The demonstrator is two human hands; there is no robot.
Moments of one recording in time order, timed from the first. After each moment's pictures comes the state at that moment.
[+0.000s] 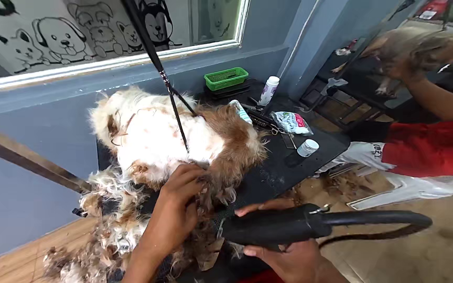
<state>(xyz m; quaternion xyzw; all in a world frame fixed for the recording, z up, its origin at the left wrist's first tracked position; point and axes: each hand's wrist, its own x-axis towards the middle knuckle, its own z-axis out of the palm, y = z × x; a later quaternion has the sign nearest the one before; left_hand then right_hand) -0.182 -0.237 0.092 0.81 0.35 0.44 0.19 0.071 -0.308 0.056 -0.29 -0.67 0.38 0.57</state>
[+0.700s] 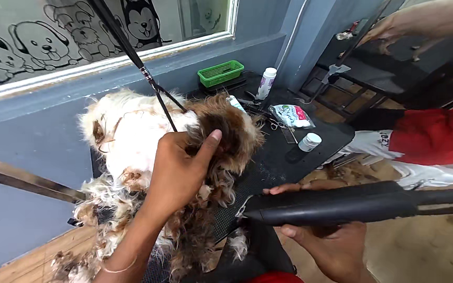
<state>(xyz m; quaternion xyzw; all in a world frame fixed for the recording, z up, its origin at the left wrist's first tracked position) -0.137 -0.196 0.166 0.72 0.42 0.47 0.30 0.105 -0.304 0.076 -0.35 -0.59 0.31 0.66</state>
